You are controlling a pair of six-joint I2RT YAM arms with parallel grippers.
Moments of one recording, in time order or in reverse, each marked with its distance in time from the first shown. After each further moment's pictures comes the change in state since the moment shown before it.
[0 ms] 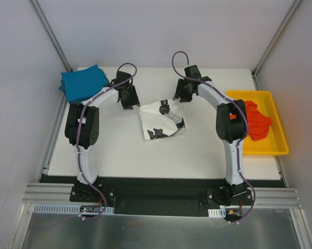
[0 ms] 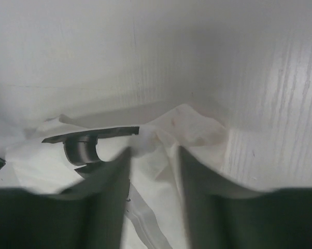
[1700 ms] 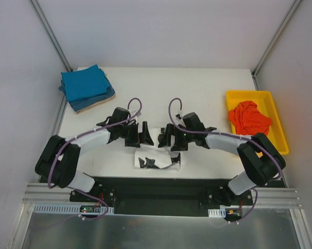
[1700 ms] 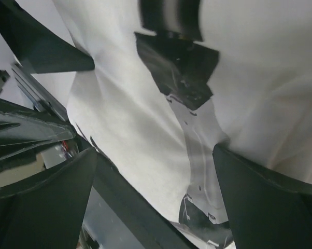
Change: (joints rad) left arm -0.142 -0.498 -0.762 0.322 0.475 0.033; right arm 0.239 -0.636 -1.117 0.612 -0.368 0.259
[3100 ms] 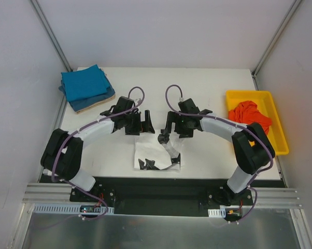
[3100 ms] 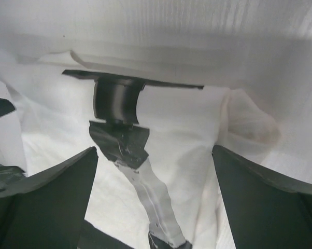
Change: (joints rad) left arm -0.036 0.064 0.177 -0.111 -0.190 0.020; right arm -0.003 0.121 0.314 -0.396 0.320 -0.101
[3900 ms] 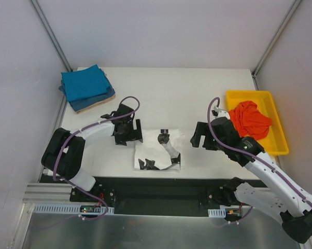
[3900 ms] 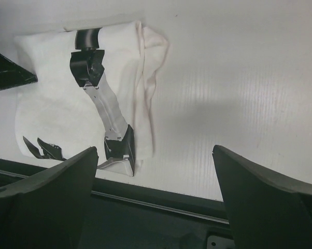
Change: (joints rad) left arm 0.000 -0.040 -0.081 -0.207 -0.284 -0.080; right arm 0.077 -0.844 -0.206 -0.418 0.369 -0.027
